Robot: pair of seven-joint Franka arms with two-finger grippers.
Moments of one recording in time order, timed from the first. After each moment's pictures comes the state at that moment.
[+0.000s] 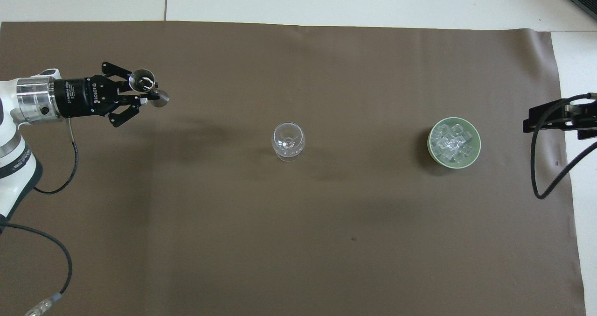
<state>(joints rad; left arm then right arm) -0.05 0.34 0.19 -1.80 -1.36 1.73 -1.00 0.10 0.02 -0.15 -1.52 0.01 1.53 0.09</state>
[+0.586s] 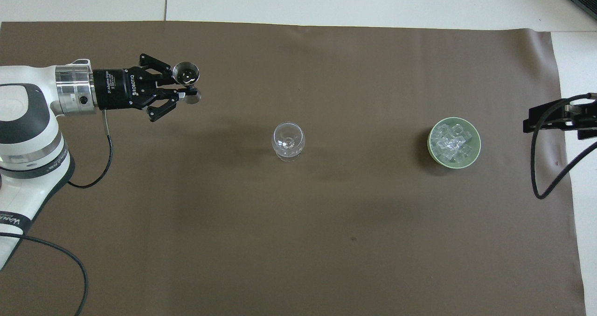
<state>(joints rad) -0.05 0.28 -0.01 -1.80 -1.26 1.95 -1.18 0.10 0.02 -0.15 -1.52 0.01 1.53 0.09</state>
